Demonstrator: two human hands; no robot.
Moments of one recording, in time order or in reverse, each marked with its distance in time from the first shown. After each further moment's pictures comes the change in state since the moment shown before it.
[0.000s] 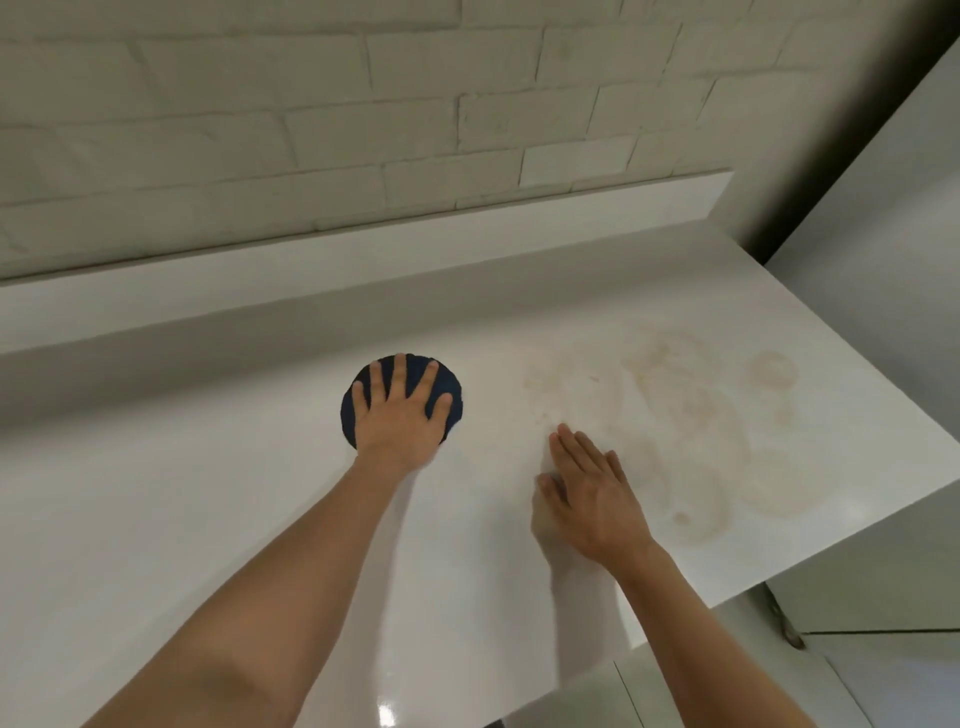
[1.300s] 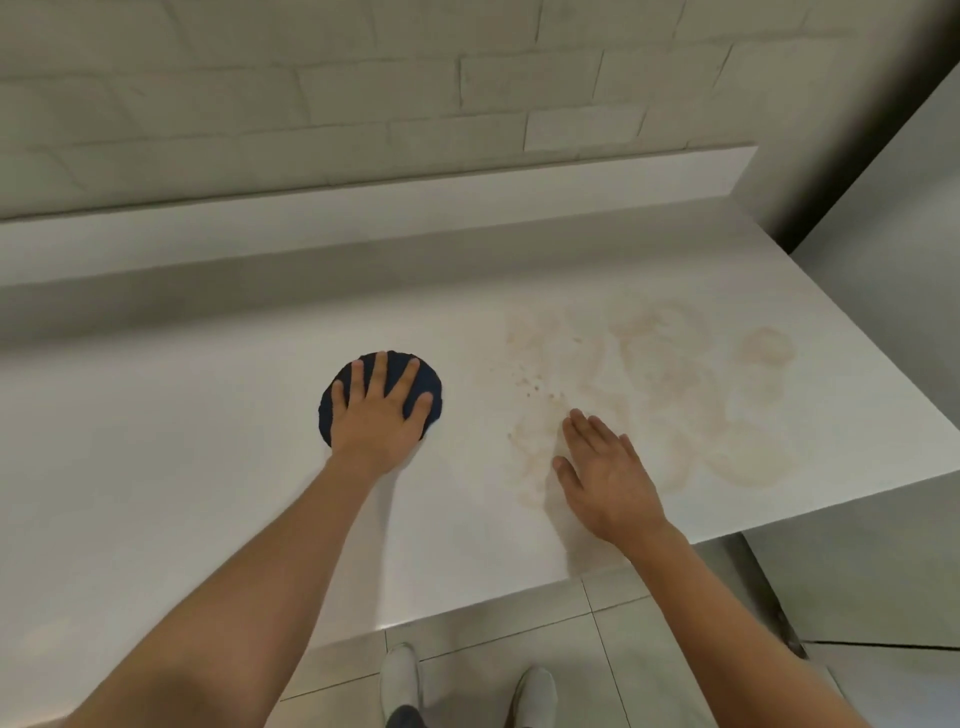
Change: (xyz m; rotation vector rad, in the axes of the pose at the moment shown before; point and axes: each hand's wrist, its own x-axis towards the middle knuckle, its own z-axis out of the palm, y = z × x) left_hand -0.089 0.015 0.025 -0.017 0.044 -0.135; right_hand -0.043 0.064 -0.014 -0.050 -0.046 -0.117
